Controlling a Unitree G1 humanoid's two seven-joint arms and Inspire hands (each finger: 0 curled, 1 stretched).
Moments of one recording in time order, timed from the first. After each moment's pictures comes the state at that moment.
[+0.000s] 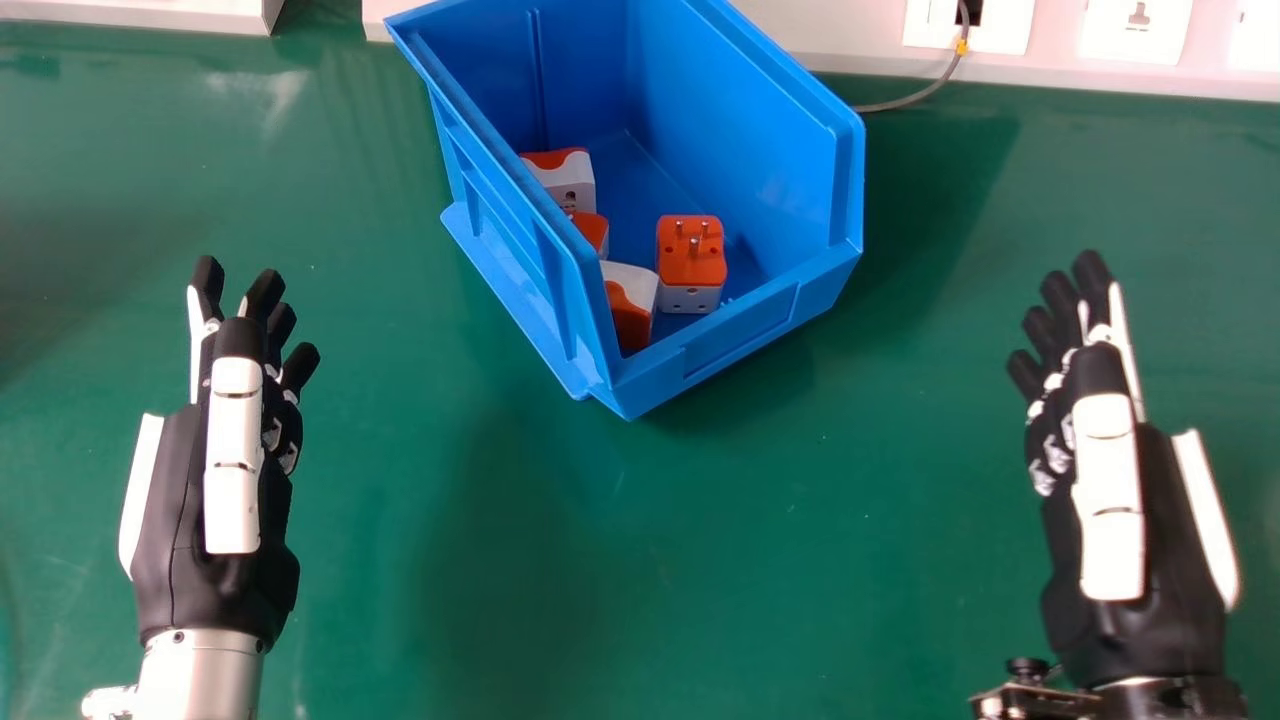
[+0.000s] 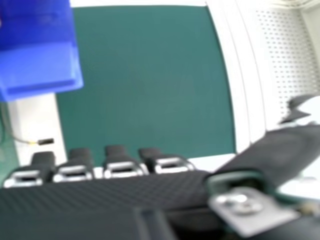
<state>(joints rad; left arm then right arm) 0.21 0.10 0.21 0.07 -0.27 -0.38 -0.23 0.42 -0.02 -0.04 -0.20 0.12 -0.38 0.12</state>
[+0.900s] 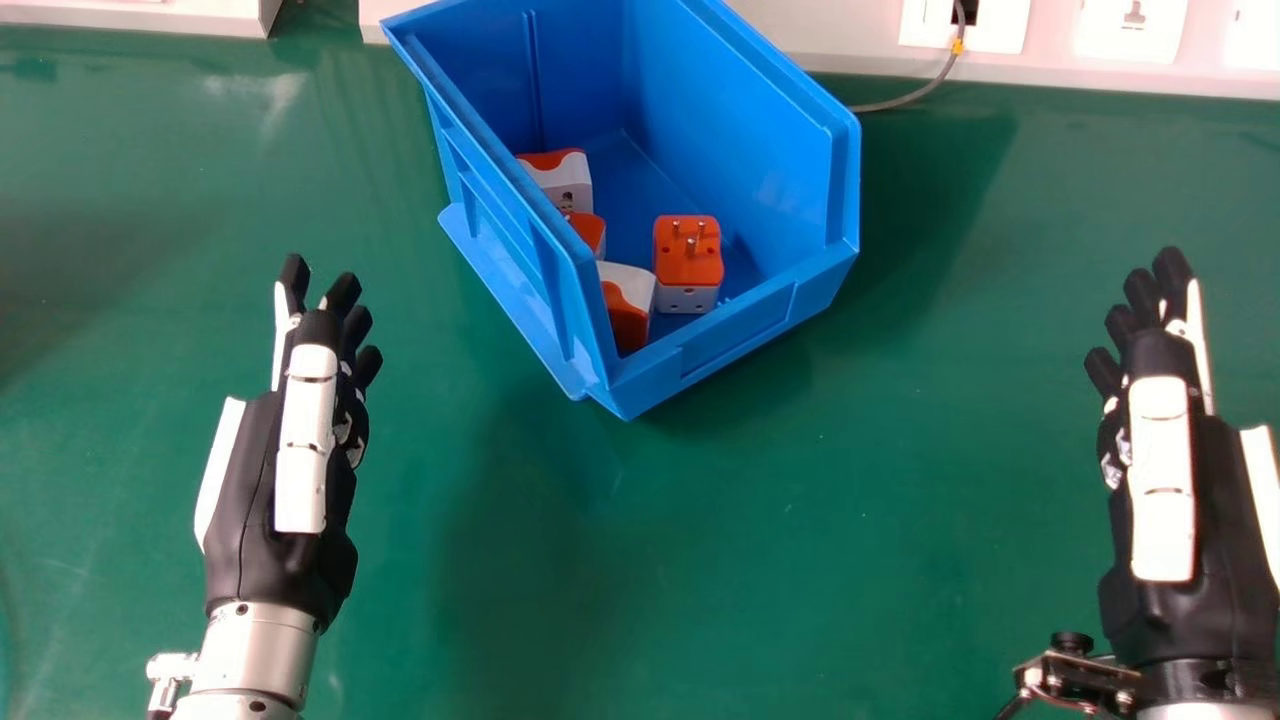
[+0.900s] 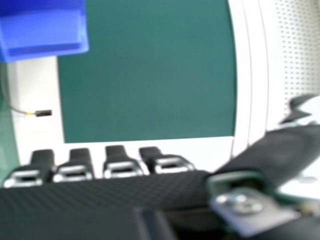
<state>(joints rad) 0.15 0.10 0.18 0.14 -0.24 -0.32 -0.26 0.38 -0.01 -0.10 -0.19 0.06 -0.34 0.05</state>
